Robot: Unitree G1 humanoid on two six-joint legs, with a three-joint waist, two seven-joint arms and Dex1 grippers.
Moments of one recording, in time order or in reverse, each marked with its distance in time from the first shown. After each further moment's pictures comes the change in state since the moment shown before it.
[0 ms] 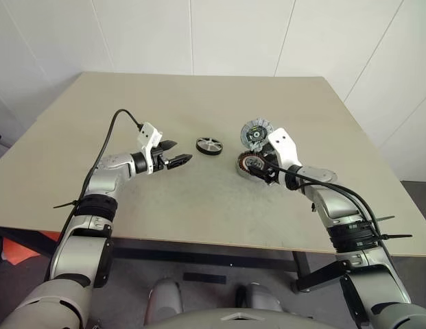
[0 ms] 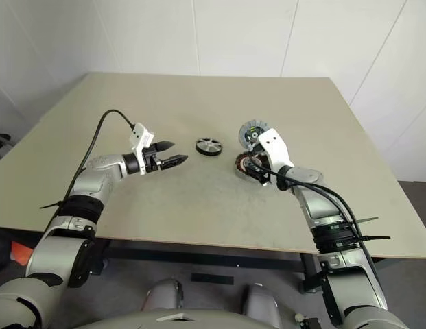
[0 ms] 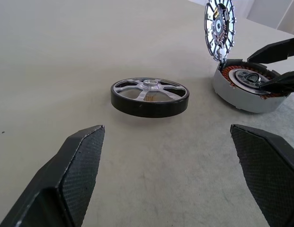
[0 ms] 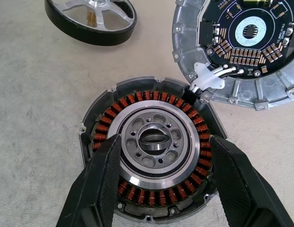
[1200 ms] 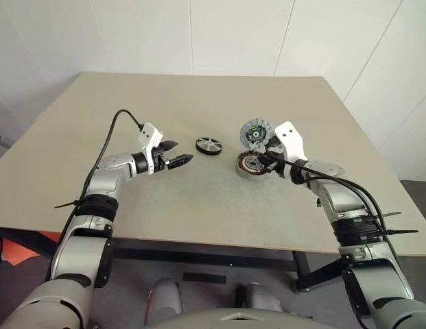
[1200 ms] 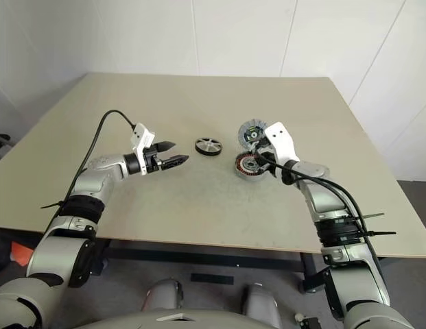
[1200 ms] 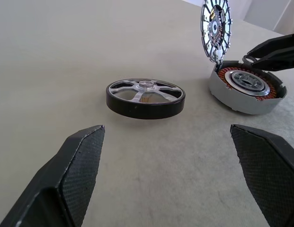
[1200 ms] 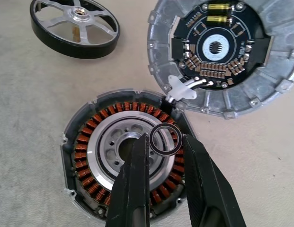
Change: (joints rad) left arm 0.000 -0.005 0.000 -0.002 -0.006 0.009 -0.002; right arm -0.033 -0.011 -0.016 0.036 0.012 -0.007 0.012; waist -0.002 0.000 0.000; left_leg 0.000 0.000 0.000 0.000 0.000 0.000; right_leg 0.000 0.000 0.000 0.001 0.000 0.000
